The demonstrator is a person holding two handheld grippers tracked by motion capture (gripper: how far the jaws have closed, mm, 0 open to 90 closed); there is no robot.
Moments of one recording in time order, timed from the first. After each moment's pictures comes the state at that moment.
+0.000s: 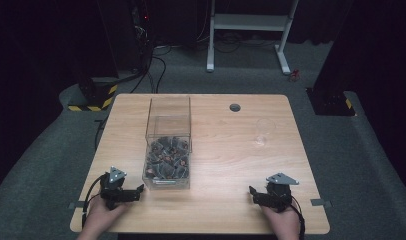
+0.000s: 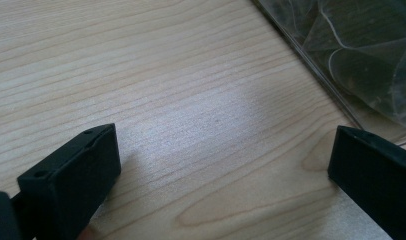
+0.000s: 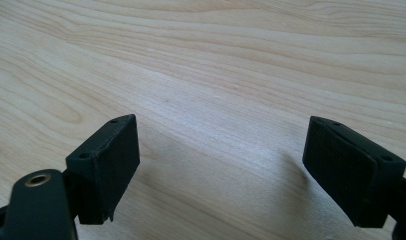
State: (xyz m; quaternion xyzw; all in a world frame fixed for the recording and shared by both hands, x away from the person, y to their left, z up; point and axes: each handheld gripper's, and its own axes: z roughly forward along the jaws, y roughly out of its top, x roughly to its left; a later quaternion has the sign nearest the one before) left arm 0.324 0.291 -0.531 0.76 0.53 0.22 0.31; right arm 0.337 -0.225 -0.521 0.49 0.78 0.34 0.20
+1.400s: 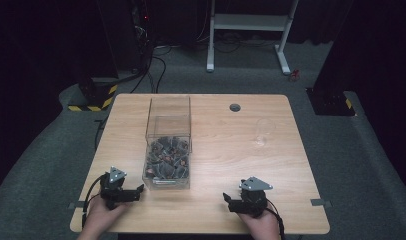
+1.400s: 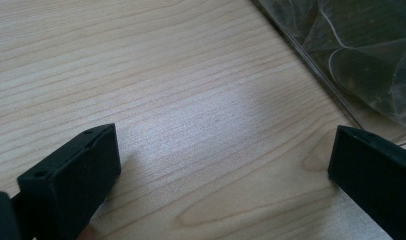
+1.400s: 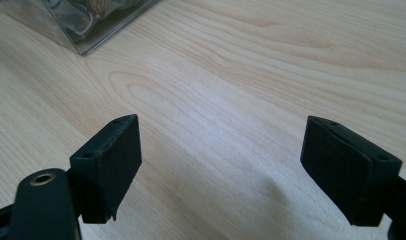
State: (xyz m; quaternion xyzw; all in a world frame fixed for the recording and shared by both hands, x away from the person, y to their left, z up) left arm 0.324 0.291 -0.531 0.76 0.53 0.22 0.31; right arm 0.318 -0.153 -0.509 0.40 0.82 0.39 0.17
